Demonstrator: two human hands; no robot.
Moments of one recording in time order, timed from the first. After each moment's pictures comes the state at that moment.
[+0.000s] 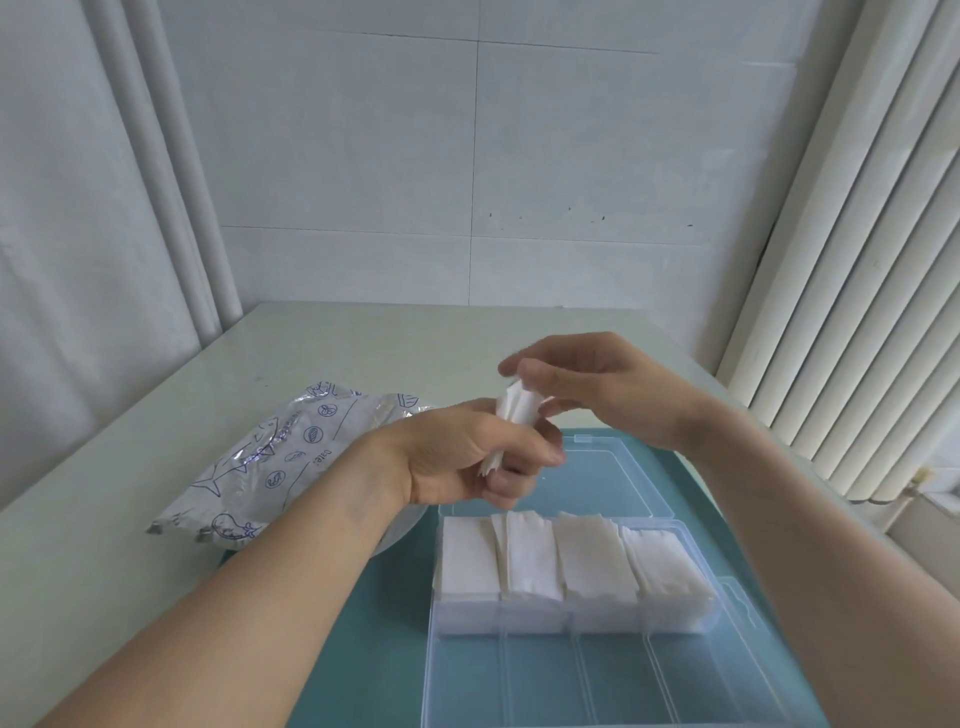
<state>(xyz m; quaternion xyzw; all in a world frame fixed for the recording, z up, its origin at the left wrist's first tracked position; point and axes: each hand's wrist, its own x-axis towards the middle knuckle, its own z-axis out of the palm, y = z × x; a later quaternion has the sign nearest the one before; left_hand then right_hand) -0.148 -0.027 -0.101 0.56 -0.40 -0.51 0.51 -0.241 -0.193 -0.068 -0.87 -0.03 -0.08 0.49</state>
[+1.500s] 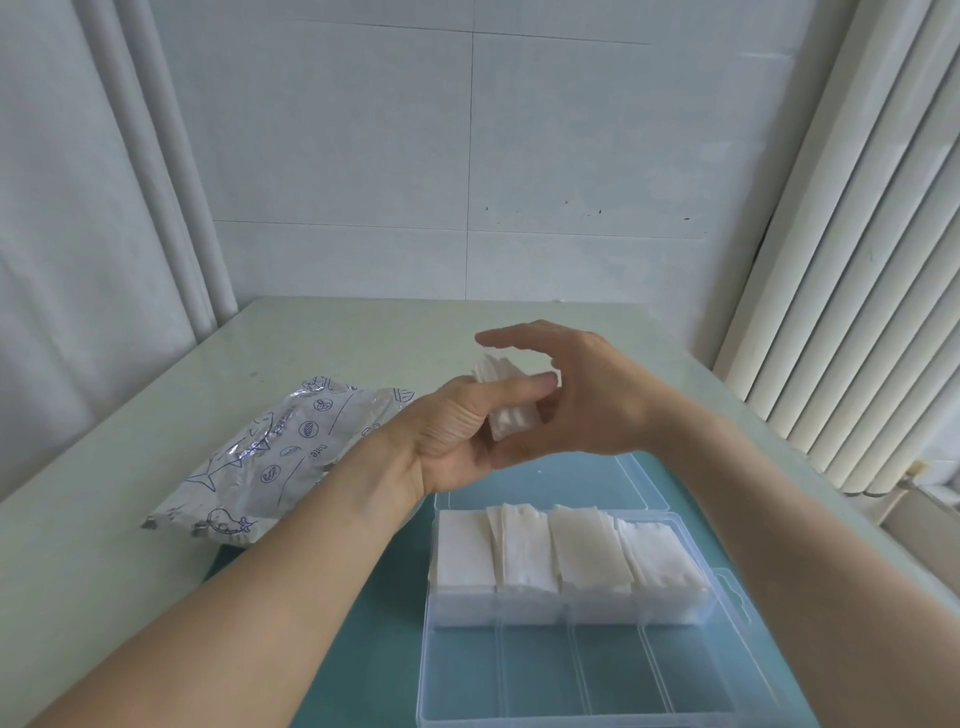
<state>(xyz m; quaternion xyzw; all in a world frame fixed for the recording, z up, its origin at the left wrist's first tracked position) -0.154 -0.036 -0.101 0.44 -0.31 -0.48 0.69 -0.239 -0.172 -0.068 -0.96 -0.02 -0.14 0.25</state>
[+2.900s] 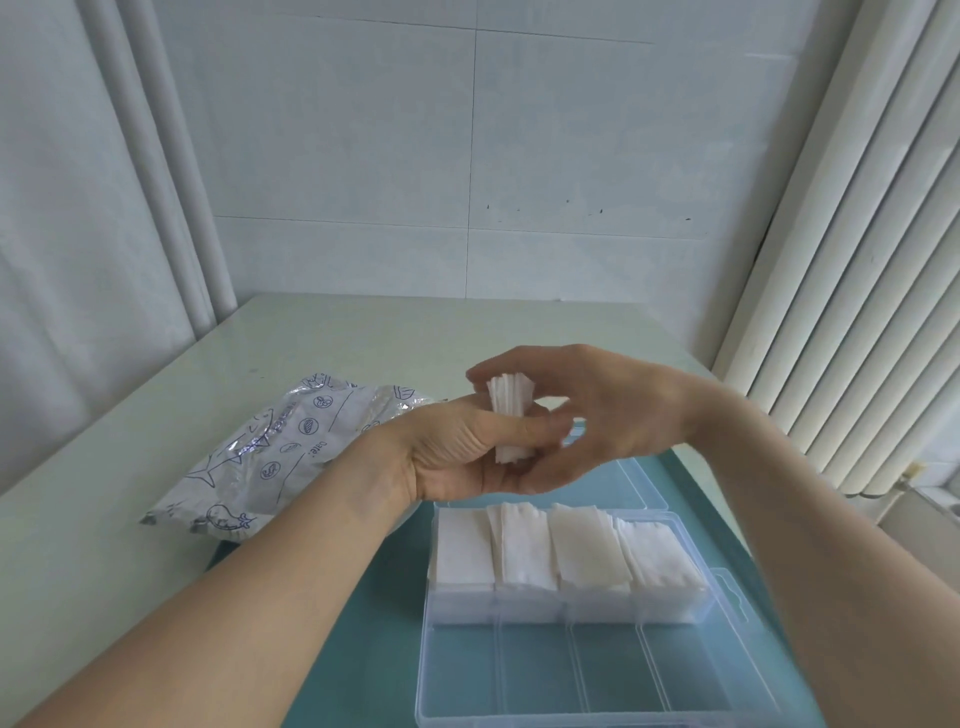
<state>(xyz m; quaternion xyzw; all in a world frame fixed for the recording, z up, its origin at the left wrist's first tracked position) -0.159 -0.030 -0.101 0.50 -0.35 -0.53 0.59 -0.253 -0.181 -0.052 -0.95 -0.07 0.04 0.30</state>
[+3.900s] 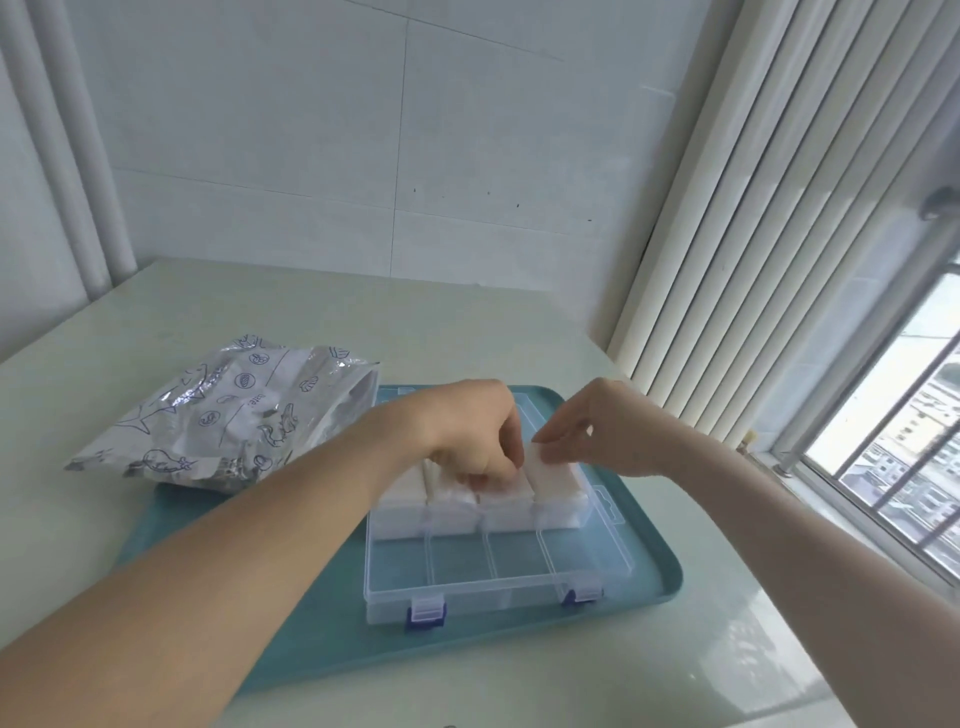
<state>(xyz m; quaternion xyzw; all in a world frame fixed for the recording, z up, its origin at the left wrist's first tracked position) -0.216 -0.039 -0.087 0.78 -0.56 -0.22 0.16 -0.344 -0.193 -0.089 -0.96 0.19 -0.03 0.20</state>
